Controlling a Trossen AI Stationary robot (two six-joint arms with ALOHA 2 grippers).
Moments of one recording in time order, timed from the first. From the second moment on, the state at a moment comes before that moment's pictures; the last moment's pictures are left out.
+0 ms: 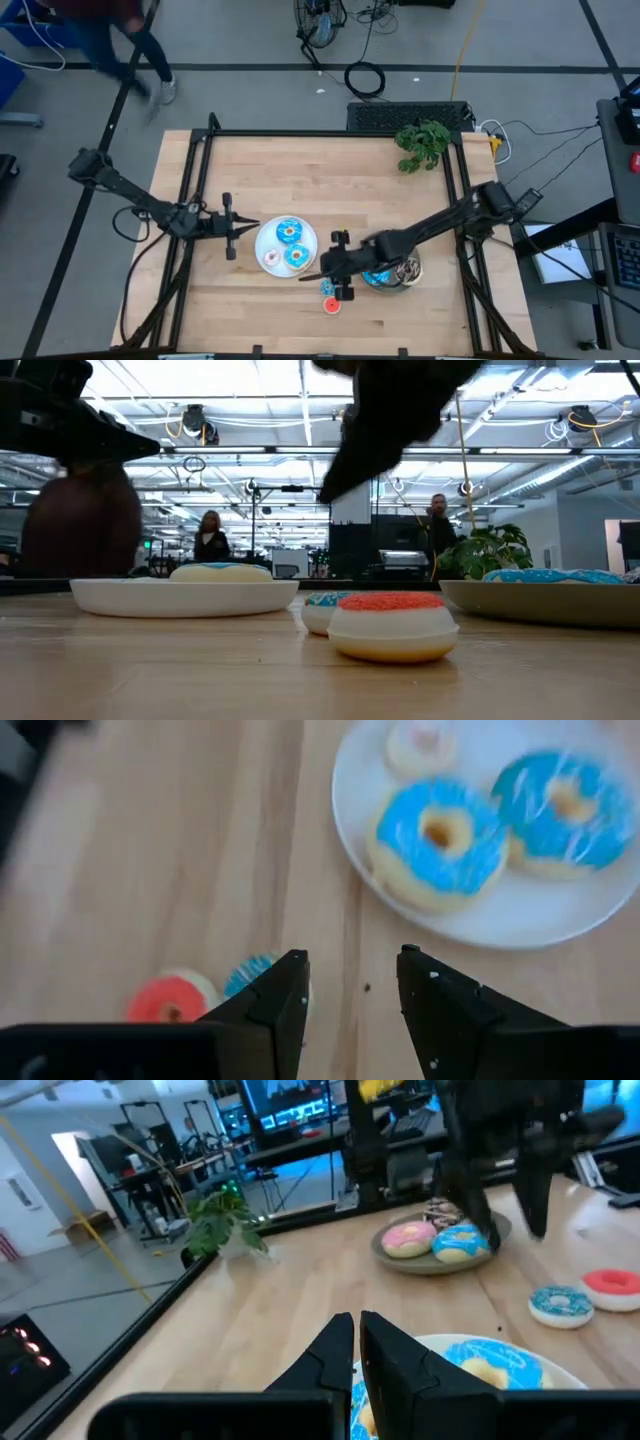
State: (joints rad) left arm -0.49 0.65 0.06 0.52 -0.62 0.19; right arm 0.36 1.85 1.28 -0.30 0.17 0.24
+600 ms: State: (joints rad) left arm -0.43 0.65 0.06 0.53 -0.54 0.23; right arm 0.38 1.96 1.28 -0.22 0.15 0.25
